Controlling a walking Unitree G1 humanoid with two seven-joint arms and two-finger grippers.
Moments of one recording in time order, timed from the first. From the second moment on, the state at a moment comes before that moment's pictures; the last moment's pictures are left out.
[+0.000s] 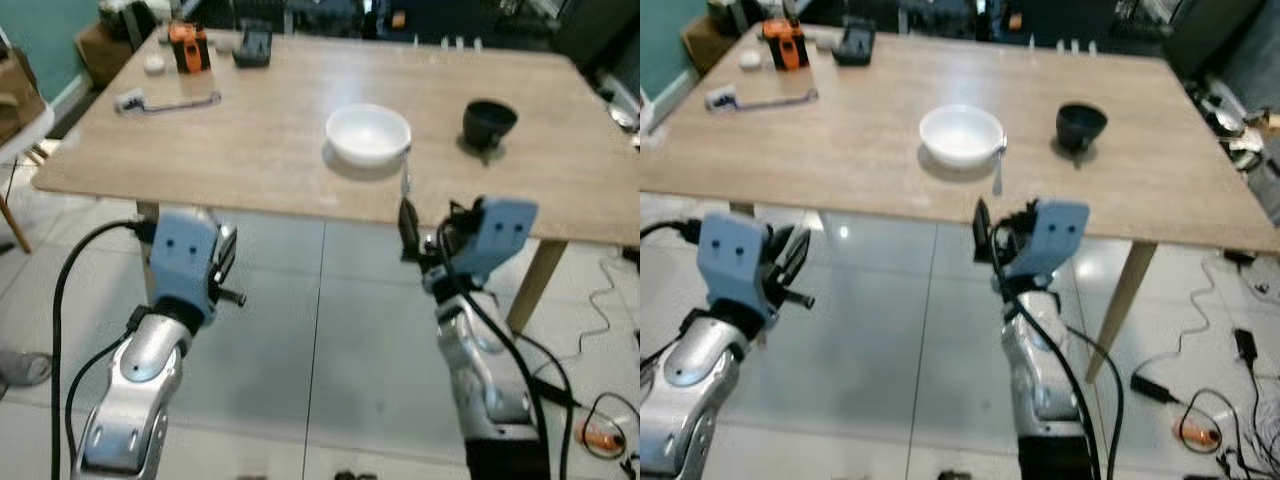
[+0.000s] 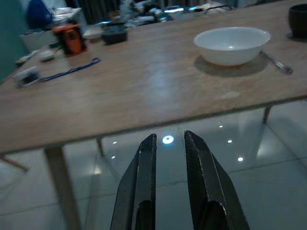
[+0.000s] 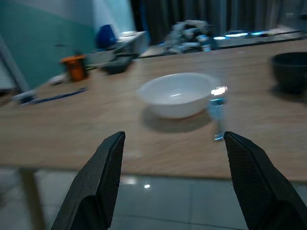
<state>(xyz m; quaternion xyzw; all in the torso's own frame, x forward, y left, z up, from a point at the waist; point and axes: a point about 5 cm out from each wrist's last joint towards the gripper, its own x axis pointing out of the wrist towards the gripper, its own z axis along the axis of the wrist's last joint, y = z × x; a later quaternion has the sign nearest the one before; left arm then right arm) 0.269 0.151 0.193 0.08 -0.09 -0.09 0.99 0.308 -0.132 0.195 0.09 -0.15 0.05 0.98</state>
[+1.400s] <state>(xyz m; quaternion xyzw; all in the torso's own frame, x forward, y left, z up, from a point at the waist) 0.238 0.209 0.035 0.11 0.20 -0.08 0.97 0.259 -0.171 0.010 -0.02 0.21 0.08 0.98</state>
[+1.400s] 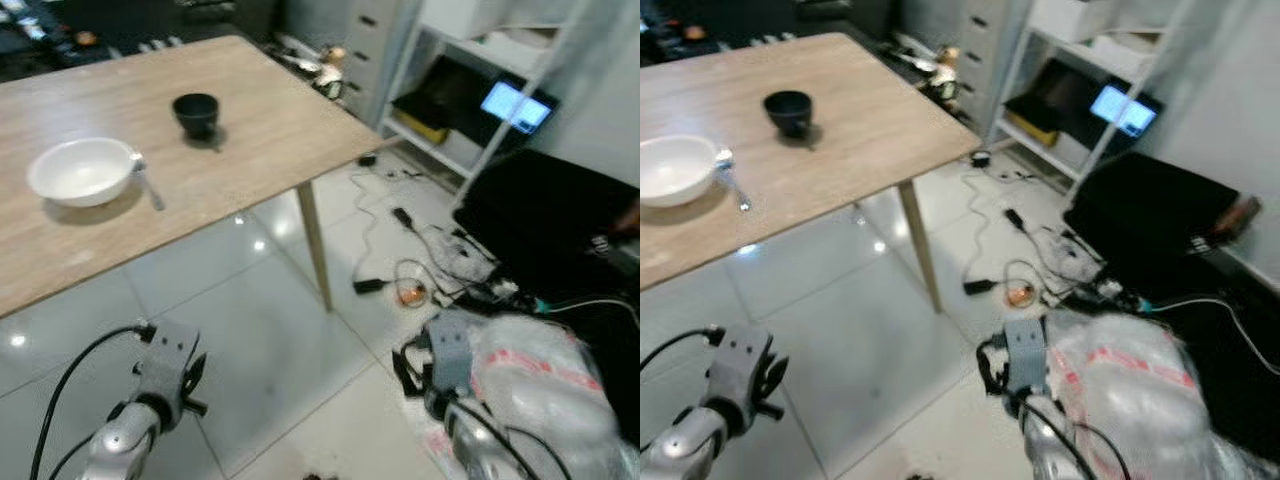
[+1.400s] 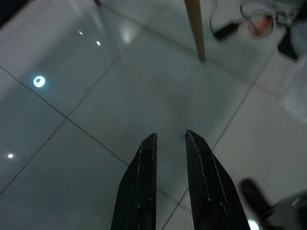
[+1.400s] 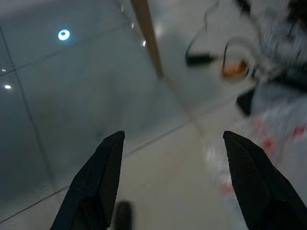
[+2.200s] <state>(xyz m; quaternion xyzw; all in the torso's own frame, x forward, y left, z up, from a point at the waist) 0.253 0.190 0.052 0.13 0.12 -0.14 0.97 0.279 -0.166 0.044 0.01 0.10 0.08 0.99</state>
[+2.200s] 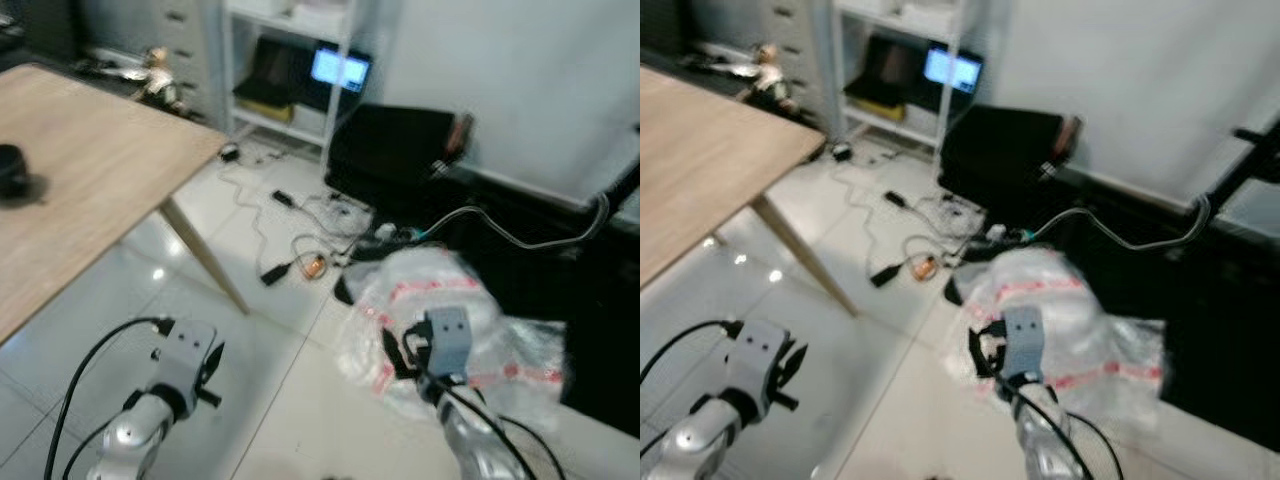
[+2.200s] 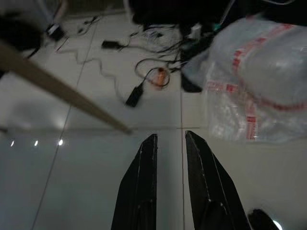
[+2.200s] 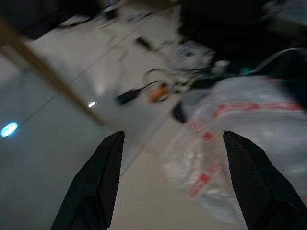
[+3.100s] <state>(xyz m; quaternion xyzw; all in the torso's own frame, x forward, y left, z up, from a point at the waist) 0.261 0.190 0.061 0.13 0.10 -0.14 0.98 0.279 -0.156 0.042 0.02 0.10 0.09 0.99</state>
